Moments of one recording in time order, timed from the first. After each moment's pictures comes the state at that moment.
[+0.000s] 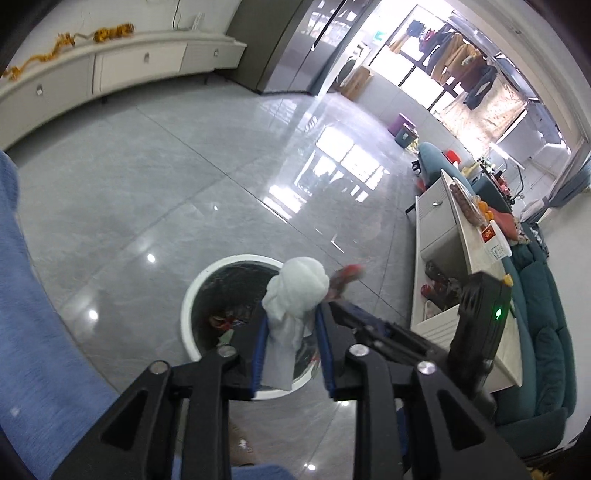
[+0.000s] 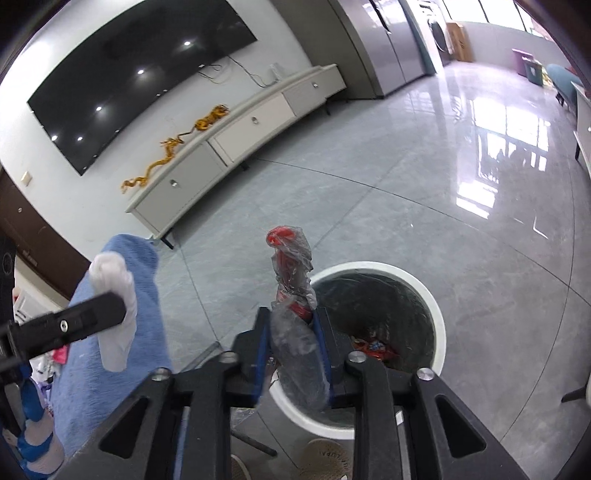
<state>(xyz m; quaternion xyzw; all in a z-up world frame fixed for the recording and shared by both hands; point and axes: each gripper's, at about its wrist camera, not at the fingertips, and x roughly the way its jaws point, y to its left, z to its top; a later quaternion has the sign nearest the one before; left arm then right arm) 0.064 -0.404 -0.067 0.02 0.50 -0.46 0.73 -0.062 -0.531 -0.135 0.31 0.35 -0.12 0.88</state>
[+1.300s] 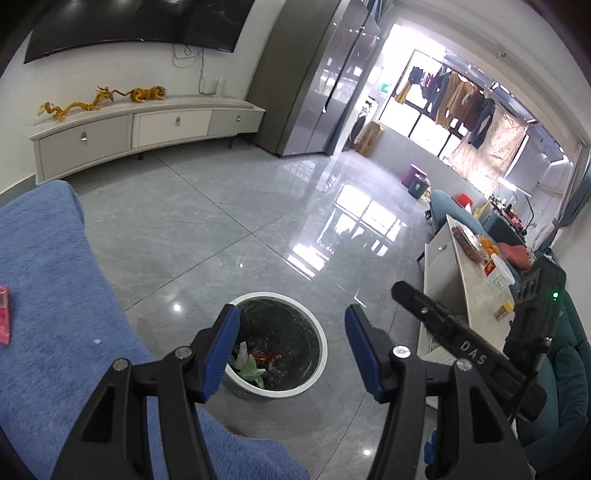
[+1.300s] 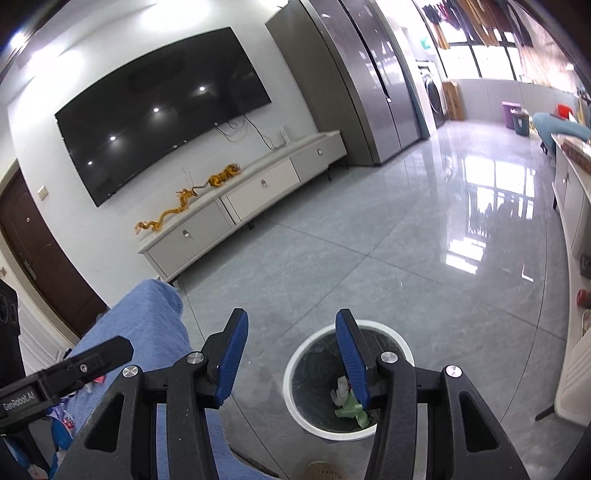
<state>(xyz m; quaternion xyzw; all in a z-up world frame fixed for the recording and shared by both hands) -0.021 -0.299 0.030 -0.01 0.39 -0.42 0.82 -0.143 -0.475 -0.005 0.24 0.24 -0.15 0.93</state>
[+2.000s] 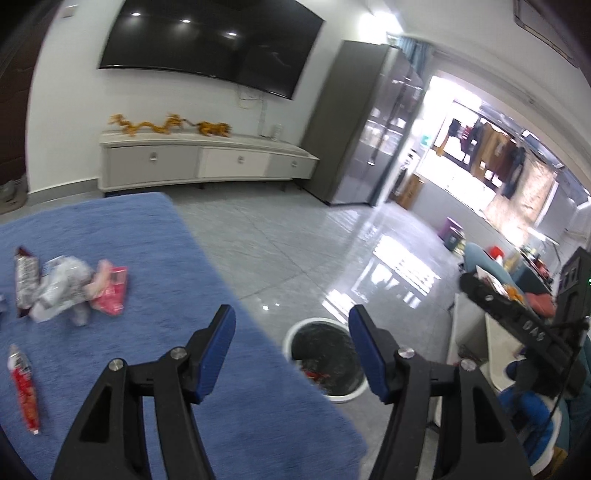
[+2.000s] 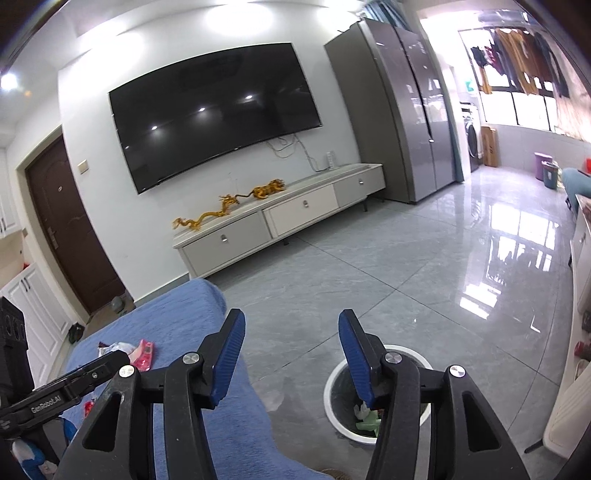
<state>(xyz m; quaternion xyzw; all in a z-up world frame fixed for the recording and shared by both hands) -0.039 -0.130 0.045 -0.07 0.33 -0.32 0.88 -0.137 -0.381 0.050 0.17 0.22 -0.10 0.96</state>
